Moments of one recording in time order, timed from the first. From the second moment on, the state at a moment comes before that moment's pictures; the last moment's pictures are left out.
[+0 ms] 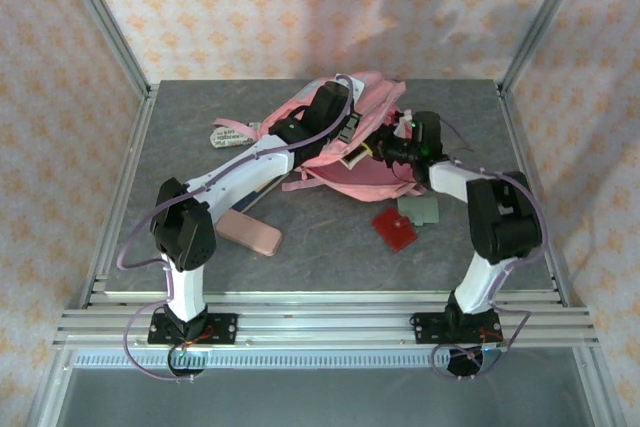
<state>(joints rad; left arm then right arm) -0.68 1.89 1.74 -0.38 -0.31 -0.04 0.22 1.82 1.01 0.41 -0.79 1.13</state>
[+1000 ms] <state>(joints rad) -0.67 1.89 1.66 -0.32 -0.29 -0.13 0.20 1.96 1.26 0.00 -0.57 1.03</state>
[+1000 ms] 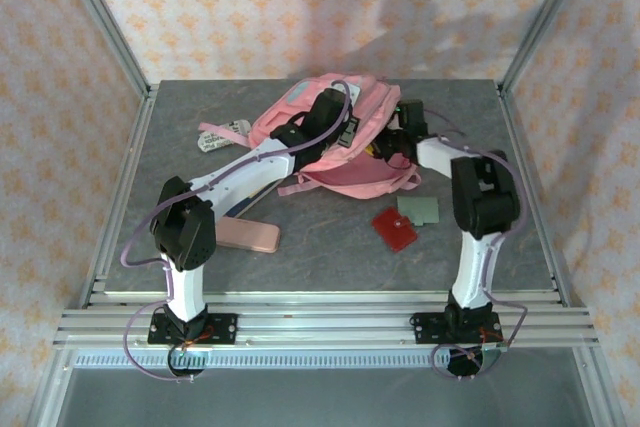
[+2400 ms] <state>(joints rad) -0.12 1.58 1.01 -0.30 -0.19 -0.38 0.70 1.57 0.94 -0.05 -0.26 0.80</state>
